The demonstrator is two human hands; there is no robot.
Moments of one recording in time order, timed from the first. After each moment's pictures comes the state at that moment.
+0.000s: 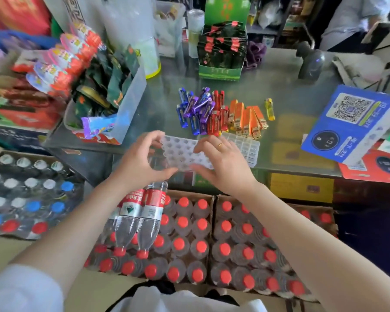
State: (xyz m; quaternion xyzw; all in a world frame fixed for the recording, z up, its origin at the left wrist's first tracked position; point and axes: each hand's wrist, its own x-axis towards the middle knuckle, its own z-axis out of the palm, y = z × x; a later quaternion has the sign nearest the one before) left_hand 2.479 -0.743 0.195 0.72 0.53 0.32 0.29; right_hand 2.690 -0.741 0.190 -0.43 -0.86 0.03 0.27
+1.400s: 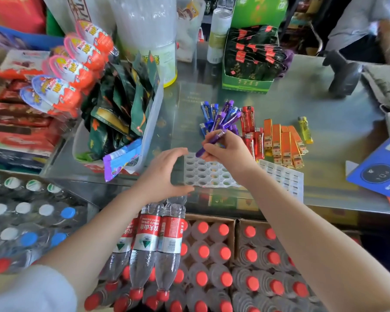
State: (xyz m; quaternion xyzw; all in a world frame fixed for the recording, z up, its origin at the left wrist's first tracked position) left_hand 2.431 -0.651 0.142 0.79 0.50 0.21 0.29; right_hand 2.616 -0.626 0.183 -0.54 -0.49 0.56 0.40
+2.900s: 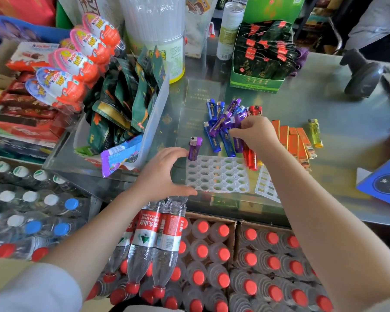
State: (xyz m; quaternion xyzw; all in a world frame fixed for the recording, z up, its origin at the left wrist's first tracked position) left_hand 2.433 -0.652 0.140 0.77 0.53 0.21 0.28; right_hand 2.657 -0.578 0.193 -0.72 -0.58 0.32 0.21
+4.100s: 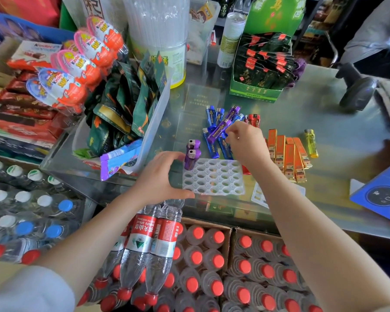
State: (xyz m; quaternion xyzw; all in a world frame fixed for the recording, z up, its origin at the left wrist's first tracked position) left_hand 2.433 -0.650 0.140 0.75 0.54 0.24 0.30; right_hand 2.643 -0.581 0.185 -0.67 -0.69 0.19 0.20
